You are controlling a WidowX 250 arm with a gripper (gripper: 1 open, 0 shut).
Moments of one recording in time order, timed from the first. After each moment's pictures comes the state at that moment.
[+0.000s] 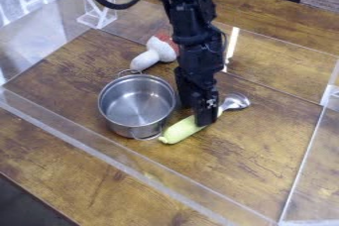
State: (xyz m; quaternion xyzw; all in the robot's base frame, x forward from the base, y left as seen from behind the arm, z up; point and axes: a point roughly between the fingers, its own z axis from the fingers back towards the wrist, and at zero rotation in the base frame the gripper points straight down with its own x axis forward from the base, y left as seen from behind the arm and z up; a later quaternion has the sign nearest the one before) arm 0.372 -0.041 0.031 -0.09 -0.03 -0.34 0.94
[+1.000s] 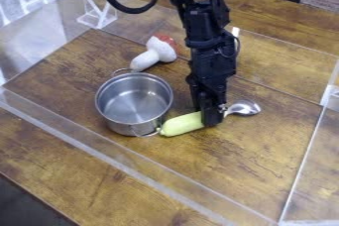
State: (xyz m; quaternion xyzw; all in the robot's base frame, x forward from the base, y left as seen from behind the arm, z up) arm 0.376 -0.052 0.028 -0.10 -0.02 -0.33 0.94
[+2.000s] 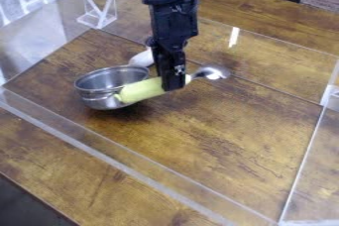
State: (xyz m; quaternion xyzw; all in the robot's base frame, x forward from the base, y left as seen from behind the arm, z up) arm 0.353 -0.006 0.092 -0.07 -0.04 -0.34 0.93
